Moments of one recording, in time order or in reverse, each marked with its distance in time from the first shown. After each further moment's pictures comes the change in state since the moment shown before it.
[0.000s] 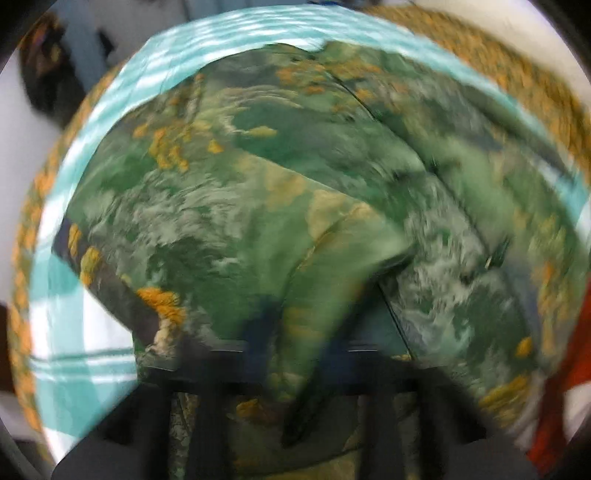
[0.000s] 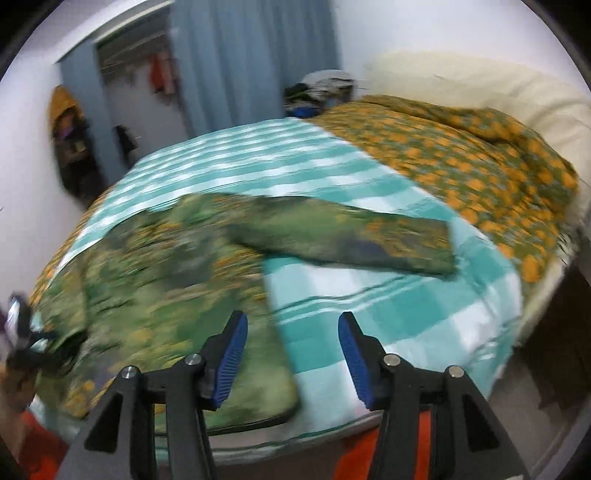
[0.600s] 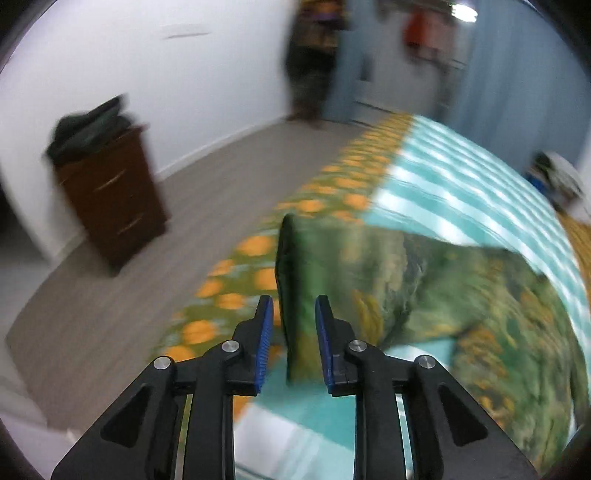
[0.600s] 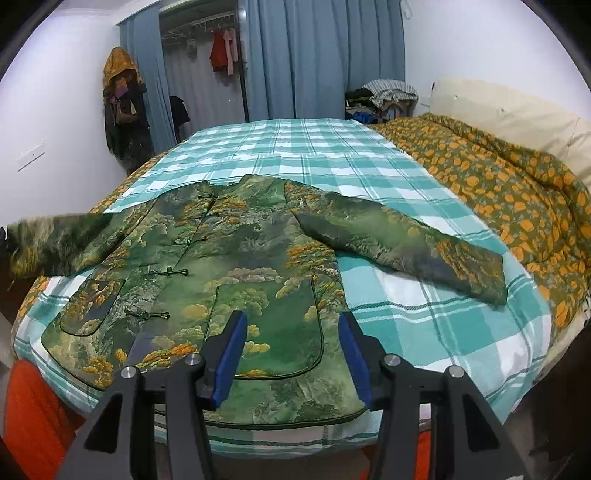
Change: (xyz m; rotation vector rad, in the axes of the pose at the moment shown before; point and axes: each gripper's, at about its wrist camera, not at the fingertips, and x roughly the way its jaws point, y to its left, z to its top) left arm -0.182 0.284 -0.087 -0.769 -0.304 0.440; right arm 0.009 0.046 -0.006 -0.120 0.024 0.075
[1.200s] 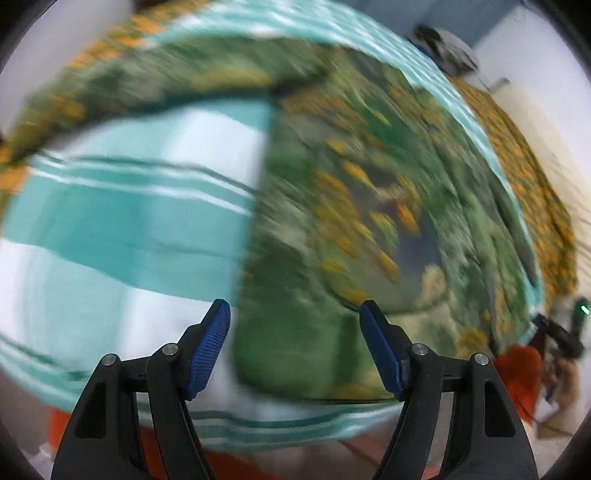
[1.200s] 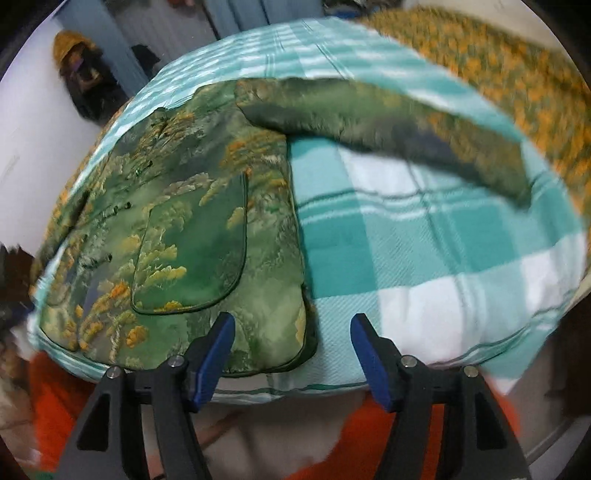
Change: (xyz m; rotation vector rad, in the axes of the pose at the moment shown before) left arm 0.036 -0.154 -0.191 0.330 0.511 -0.516; right arm 0.089 -0.093 -0.039 0.173 0.433 0.151
